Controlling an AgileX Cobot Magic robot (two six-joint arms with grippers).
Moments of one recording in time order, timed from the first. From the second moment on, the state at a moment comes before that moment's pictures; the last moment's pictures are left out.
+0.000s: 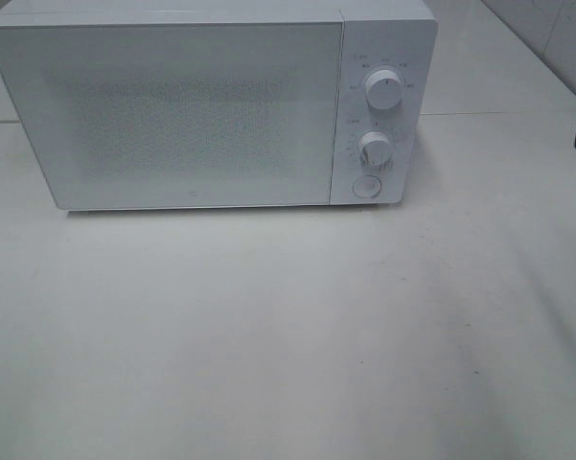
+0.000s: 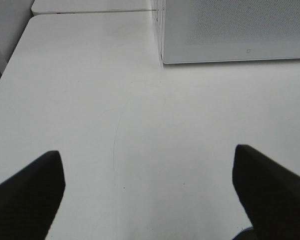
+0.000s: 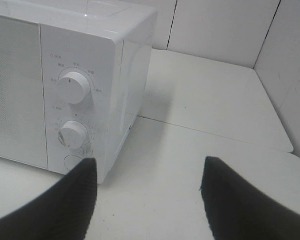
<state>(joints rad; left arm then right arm) 0.00 0.00 -0.49 -0.05 1.05 0.05 0.13 0.81 -0.22 -0.12 -0.40 -0.07</state>
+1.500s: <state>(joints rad) 0.00 0.00 -0.49 -0.05 1.05 0.05 0.69 1.52 -0.35 0.52 -0.93 -0.35</state>
